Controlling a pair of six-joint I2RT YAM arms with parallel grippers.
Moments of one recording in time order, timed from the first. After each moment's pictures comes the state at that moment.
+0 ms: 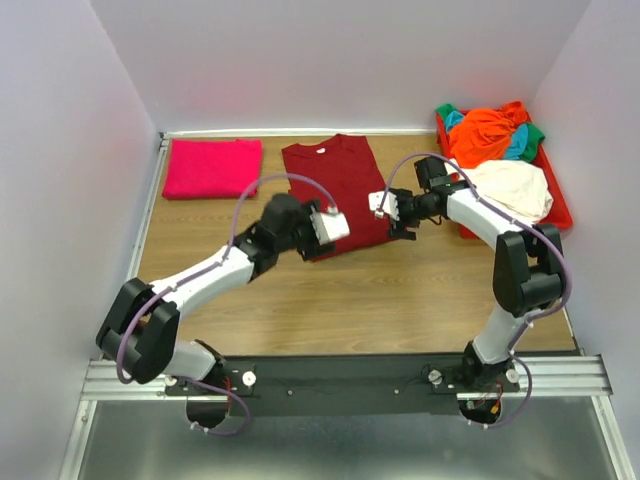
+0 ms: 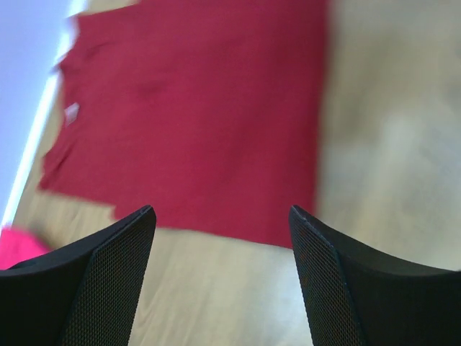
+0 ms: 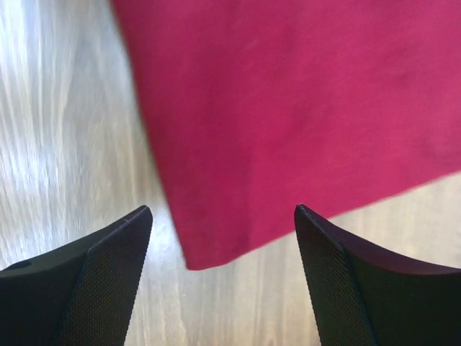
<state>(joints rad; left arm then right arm) -0.58 1.39 0.88 0.04 0.24 0.62 0.27 1.75 1.24 -0.55 -0.61 -1.36</state>
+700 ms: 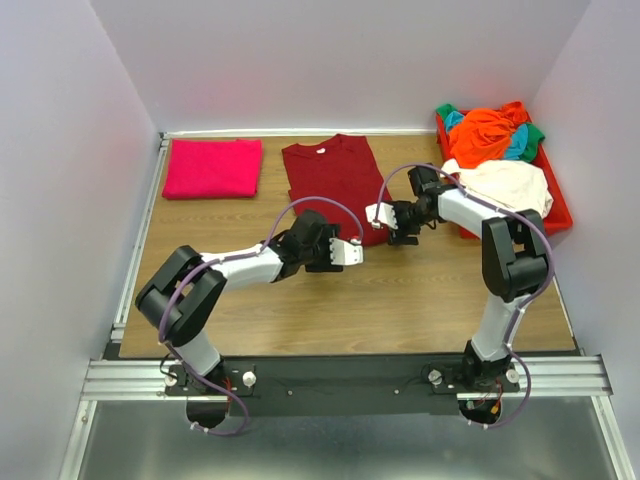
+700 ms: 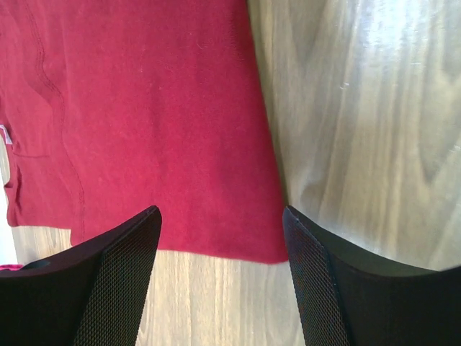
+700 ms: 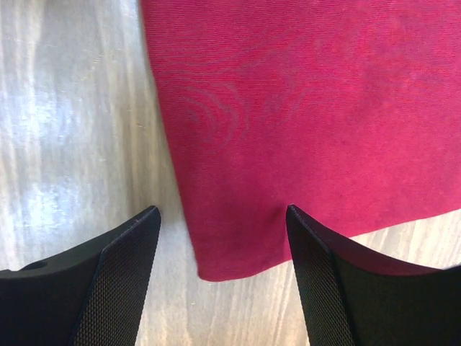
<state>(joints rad) -0.73 1.63 0.84 0.07 0.11 0.91 0.27 1.89 1.24 -0.58 -0.50 -1.47</state>
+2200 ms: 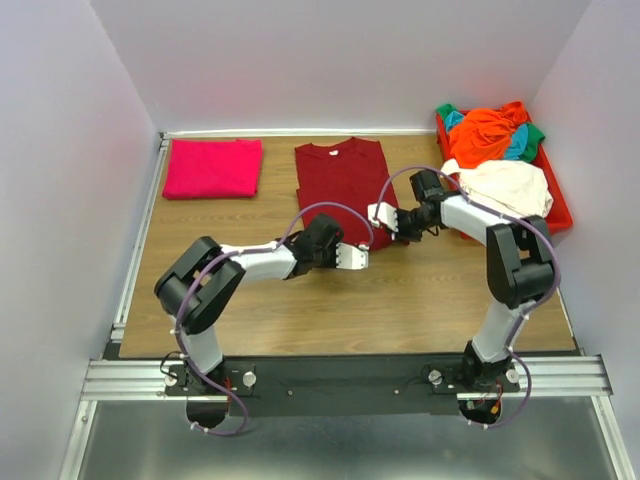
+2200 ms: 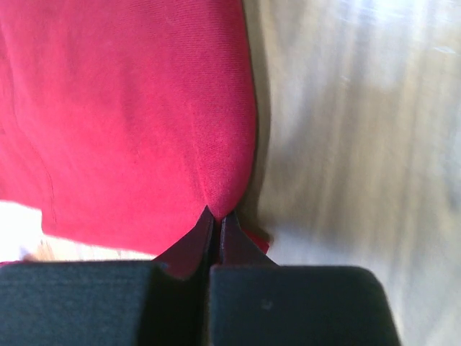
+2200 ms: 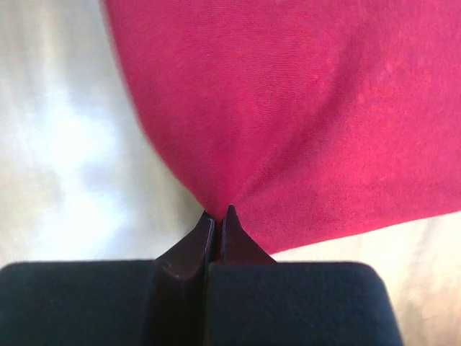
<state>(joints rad) -0.77 1.78 0.93 0.01 -0.01 0.93 0.27 1.86 1.19 -0.53 -0.47 -1.29</state>
